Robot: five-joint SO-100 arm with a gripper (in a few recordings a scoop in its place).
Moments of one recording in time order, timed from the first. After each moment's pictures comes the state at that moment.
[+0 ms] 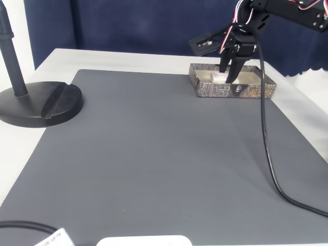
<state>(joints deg) 70.9 36.7 30.0 88.1 80.7</state>
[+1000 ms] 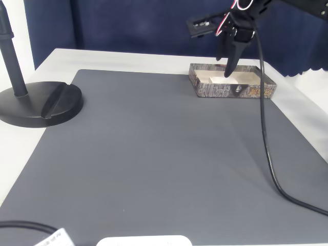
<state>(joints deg) 68.3 48.2 36.1 86.3 72.2</state>
